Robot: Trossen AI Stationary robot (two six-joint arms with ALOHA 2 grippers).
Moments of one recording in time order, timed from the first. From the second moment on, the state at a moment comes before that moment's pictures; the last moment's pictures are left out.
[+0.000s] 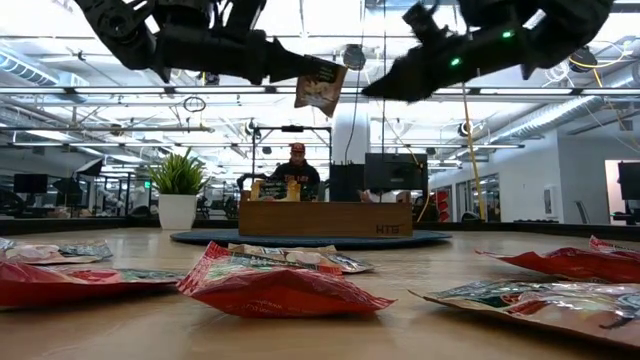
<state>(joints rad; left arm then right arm) 0.18 1.46 0.68 0.76 0.08 0.46 -0.09 1.32 0.57 0.66 0.36 -0.37</state>
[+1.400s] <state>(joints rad) 0.25 1.47 0.68 0.76 0.24 0.37 -0.25 1.51 0.64 0.91 -0.24 -0.14</state>
